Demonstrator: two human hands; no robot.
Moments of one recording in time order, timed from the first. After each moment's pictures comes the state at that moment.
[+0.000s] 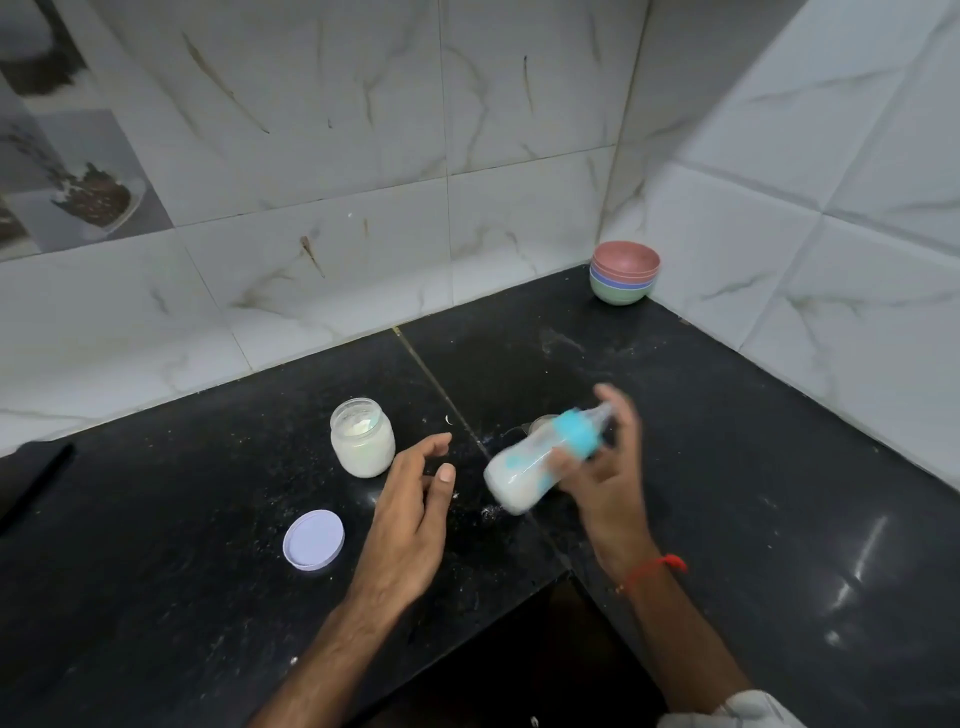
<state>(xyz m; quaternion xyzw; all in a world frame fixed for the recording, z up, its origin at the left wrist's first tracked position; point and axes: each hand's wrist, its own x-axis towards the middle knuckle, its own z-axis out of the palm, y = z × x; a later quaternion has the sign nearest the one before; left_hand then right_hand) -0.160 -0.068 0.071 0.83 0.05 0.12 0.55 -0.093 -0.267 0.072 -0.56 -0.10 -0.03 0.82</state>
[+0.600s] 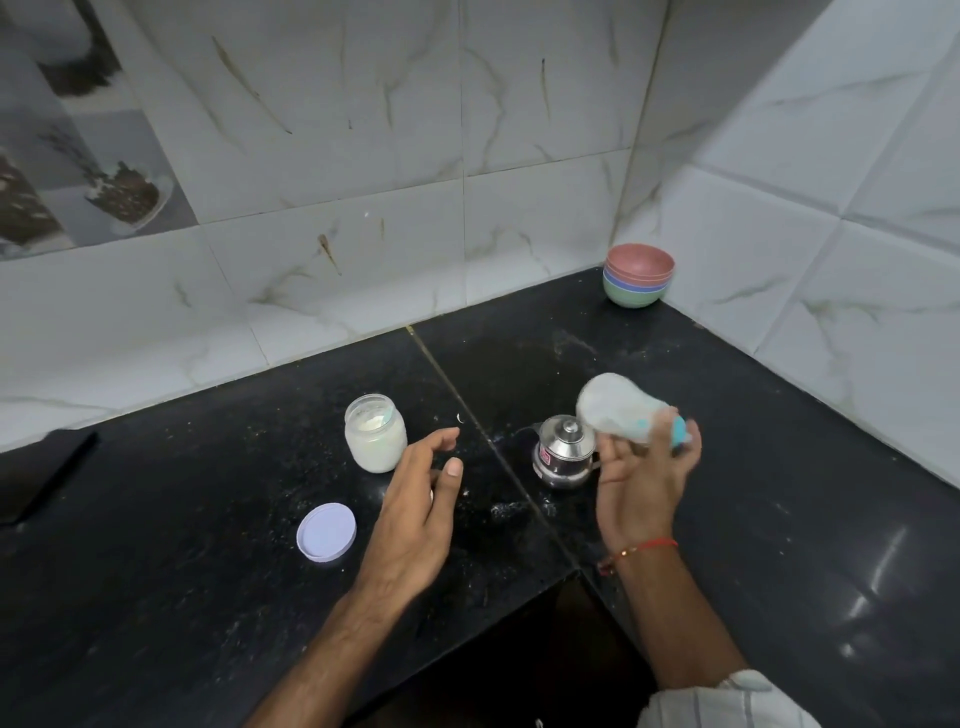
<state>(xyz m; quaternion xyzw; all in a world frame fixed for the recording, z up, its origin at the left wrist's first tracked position) -0.163 -0.064 0.072 0.83 0.05 0.13 0.54 -0.073 -0.266 0.072 -0.30 0.10 -0.13 0.94</state>
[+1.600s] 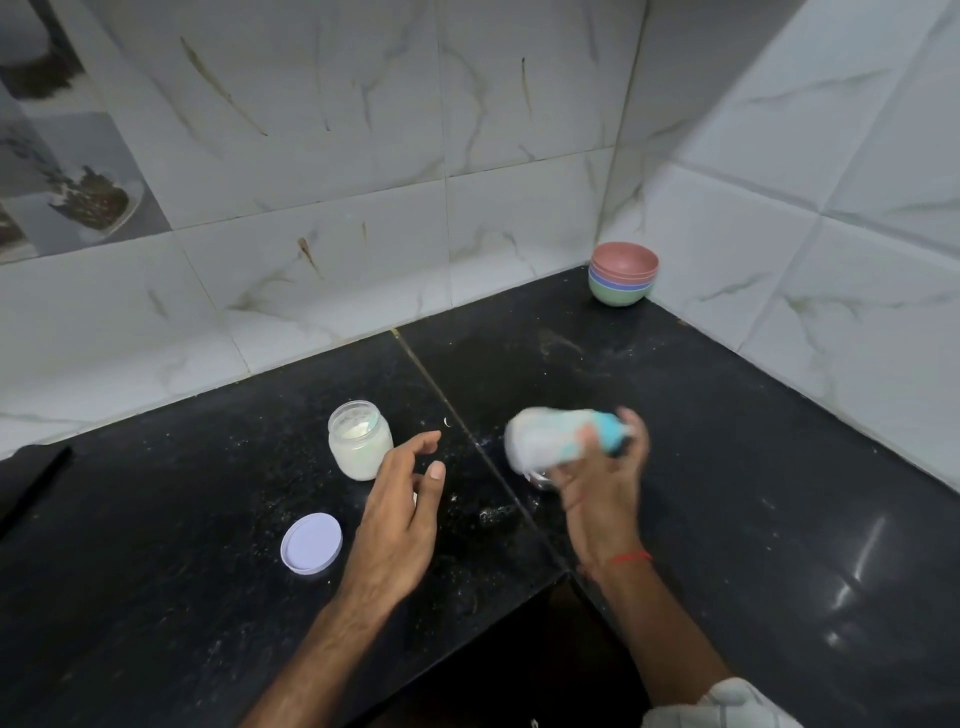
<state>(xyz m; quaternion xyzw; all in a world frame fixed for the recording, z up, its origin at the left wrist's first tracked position) -0.152 -0.060 0.065 0.84 0.05 0.14 0.52 -0.079 -0.260 0.060 -0.40 0.03 -0.05 0.91</state>
